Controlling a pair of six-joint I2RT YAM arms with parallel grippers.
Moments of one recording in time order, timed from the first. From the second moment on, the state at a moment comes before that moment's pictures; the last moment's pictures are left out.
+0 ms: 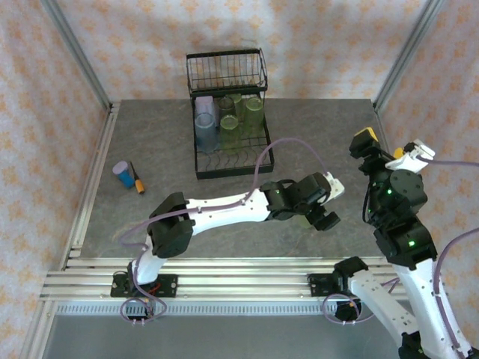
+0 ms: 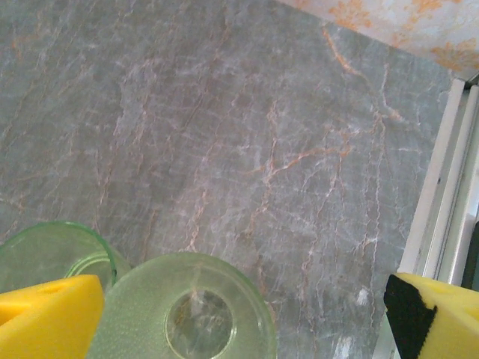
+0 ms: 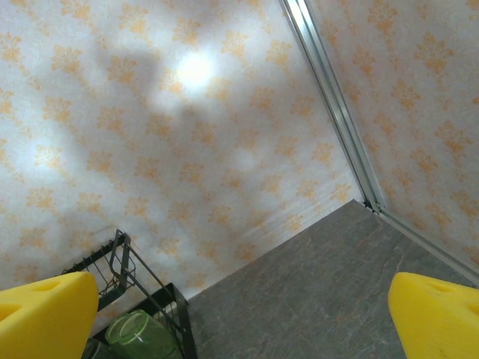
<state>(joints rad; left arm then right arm) -1.15 2.07 1.79 -0.45 -0.07 -0.14 0.33 0.60 1.02 -0.42 0.58 0.49</state>
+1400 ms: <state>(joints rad) -1.15 2.21 1.99 -0.69 -0.16 -0.18 0.33 0.60 1.00 -0.41 0.59 0.49</state>
